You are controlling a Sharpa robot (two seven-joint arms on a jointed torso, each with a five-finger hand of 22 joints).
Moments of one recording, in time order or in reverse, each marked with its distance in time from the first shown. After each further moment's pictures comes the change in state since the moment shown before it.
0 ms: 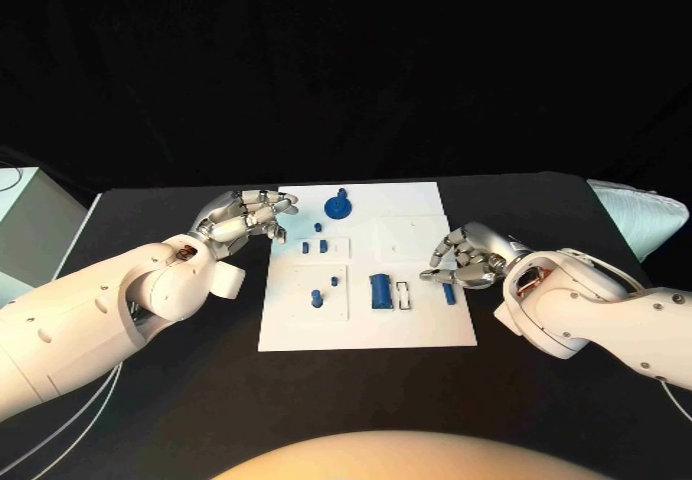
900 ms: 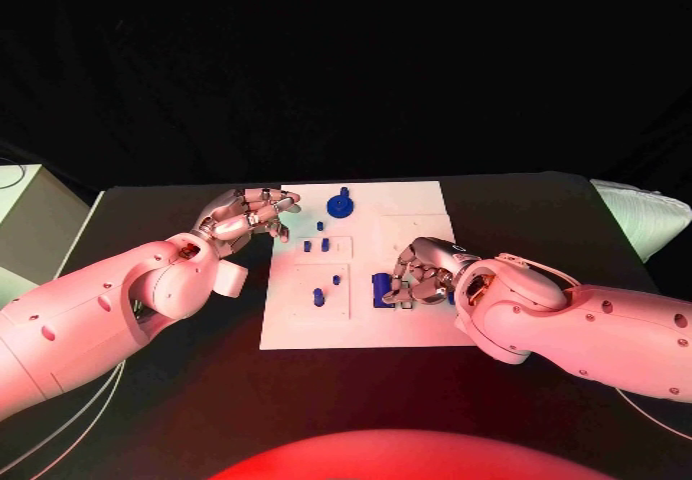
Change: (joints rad) left arm 0.001 0.005 0.000 0.002 0.000 0.000 0.002; left_hand 0.000 0.000 0.000 0.000 0.000 0.000 0.000 0.000 0.001 0.003 -0.003 0.000 -0.001 0.000 0.000 0.000 0.000 0.000 -0.004 -0.004 0.000 0.000; right arm -0.026 0.182 -0.005 -0.024 -0.164 0.105 -0.090; right_hand 0.073 0.023 -0.038 0.001 -0.016 0.127 -0.070 0.130 0.049 -0.001 -0.052 0.000 0.000 -0.002 -0.038 0.000 0.000 0.000 0.000 -0.030 0.052 0.000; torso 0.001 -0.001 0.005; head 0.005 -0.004
